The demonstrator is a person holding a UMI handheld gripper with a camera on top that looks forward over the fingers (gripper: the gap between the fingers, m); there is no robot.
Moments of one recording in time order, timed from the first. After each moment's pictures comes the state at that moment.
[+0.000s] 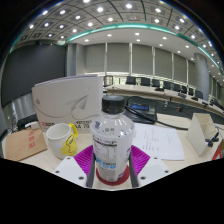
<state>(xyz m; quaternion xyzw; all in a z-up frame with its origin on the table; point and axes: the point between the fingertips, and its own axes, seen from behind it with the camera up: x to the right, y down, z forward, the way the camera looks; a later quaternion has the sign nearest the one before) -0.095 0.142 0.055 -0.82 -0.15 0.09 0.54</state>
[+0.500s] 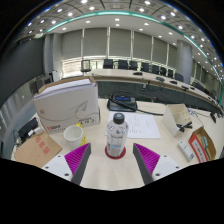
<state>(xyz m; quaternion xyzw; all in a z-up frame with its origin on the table) -0.086 0.032 0.140 -0.89 -0.05 0.01 0.46</state>
